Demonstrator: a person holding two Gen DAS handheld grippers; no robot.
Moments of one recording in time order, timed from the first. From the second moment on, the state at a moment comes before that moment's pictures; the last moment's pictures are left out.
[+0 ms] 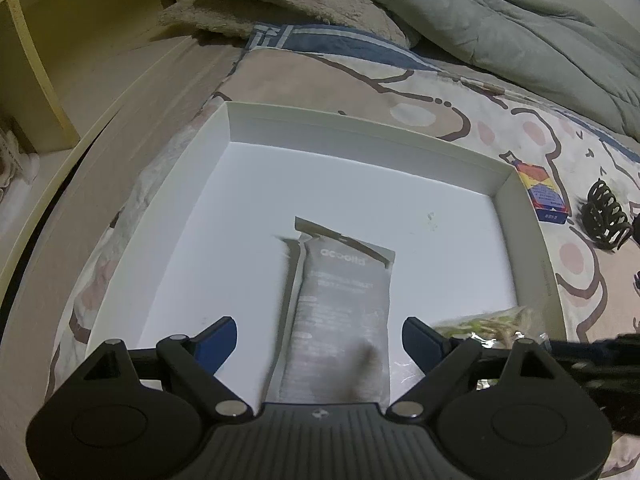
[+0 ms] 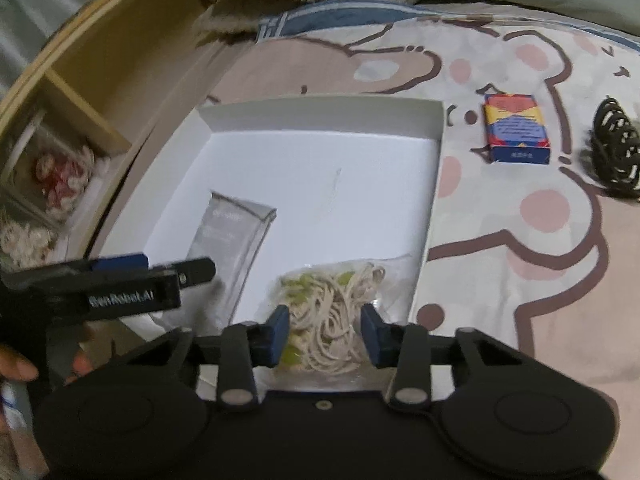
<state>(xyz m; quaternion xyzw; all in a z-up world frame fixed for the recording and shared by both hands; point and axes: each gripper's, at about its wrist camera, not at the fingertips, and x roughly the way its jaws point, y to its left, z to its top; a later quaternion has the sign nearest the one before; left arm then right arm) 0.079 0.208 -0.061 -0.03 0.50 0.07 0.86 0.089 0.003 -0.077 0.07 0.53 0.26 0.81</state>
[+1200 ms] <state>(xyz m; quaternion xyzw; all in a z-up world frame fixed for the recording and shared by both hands) 0.051 0.200 -0.028 -0.05 0.48 0.07 0.87 0.082 -0.040 -0.037 0.02 0.44 0.26 0.86</state>
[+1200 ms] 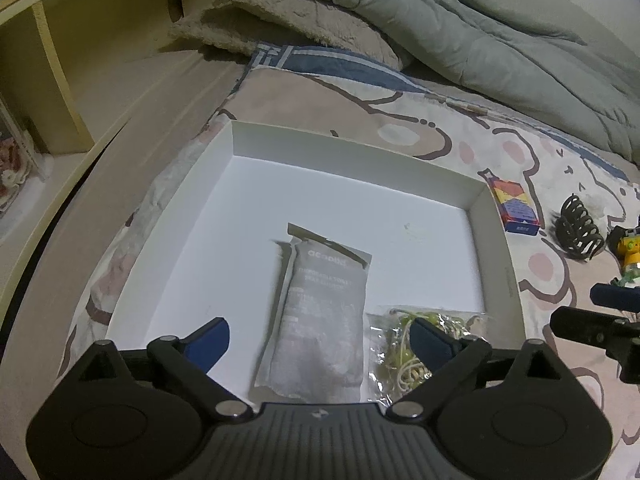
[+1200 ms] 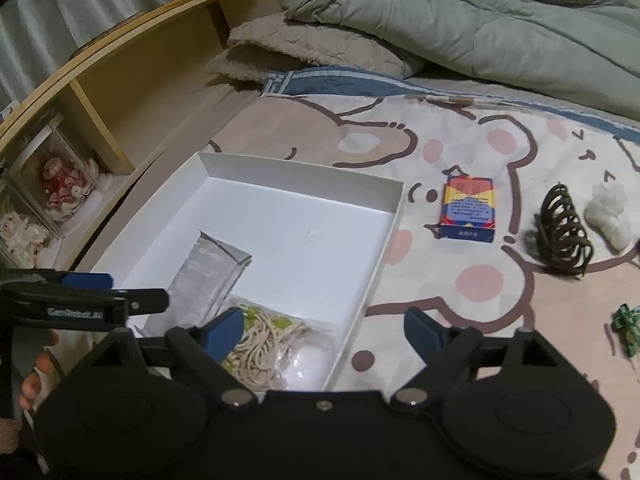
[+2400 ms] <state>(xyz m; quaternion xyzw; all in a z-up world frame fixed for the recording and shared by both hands) 0.029 0.171 0.000 -0.04 0.45 0.08 0.89 0.071 -0.093 -0.016 0.02 0.41 0.20 0.89</state>
